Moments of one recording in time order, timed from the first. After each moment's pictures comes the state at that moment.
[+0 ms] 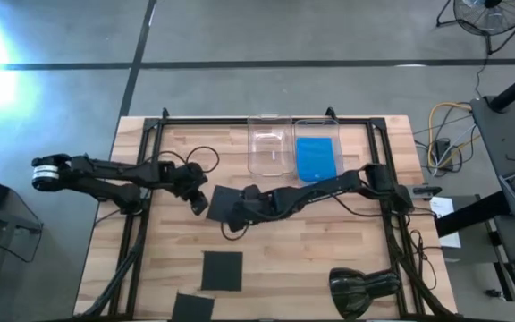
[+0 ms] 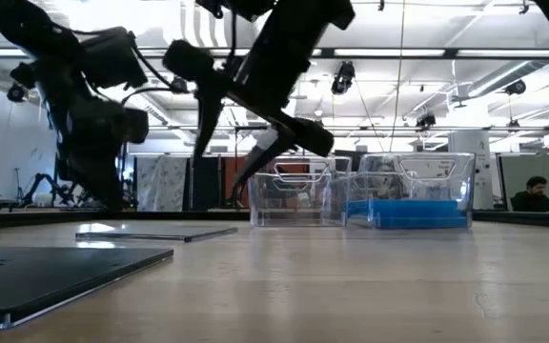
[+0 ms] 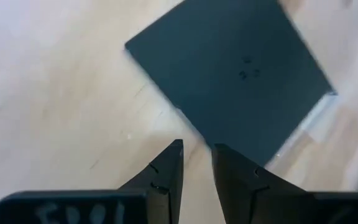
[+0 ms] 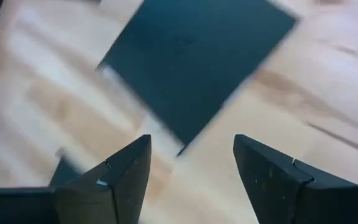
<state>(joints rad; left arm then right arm) 0.19 1.08 0.45 -0.39 0.11 -0.53 0.15 2.16 1.72 -0.60 0.24 1.27</state>
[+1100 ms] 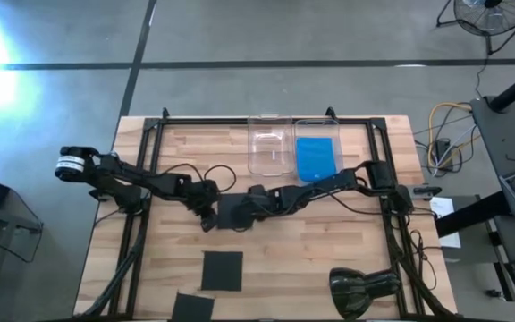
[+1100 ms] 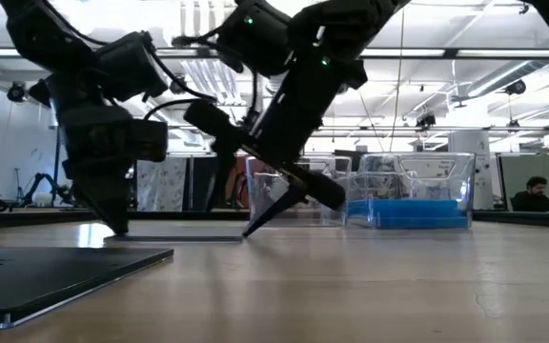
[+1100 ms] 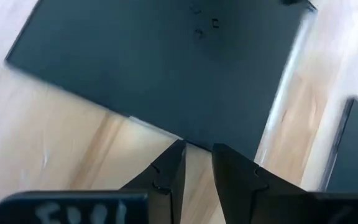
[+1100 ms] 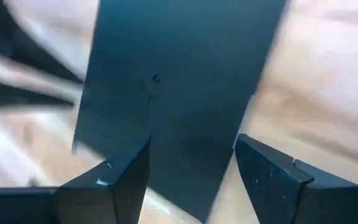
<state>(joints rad) 0.00 1.43 0.50 -0.15 0.20 -0.57 0.12 2.15 1.47 -0.28 0.12 1.34</state>
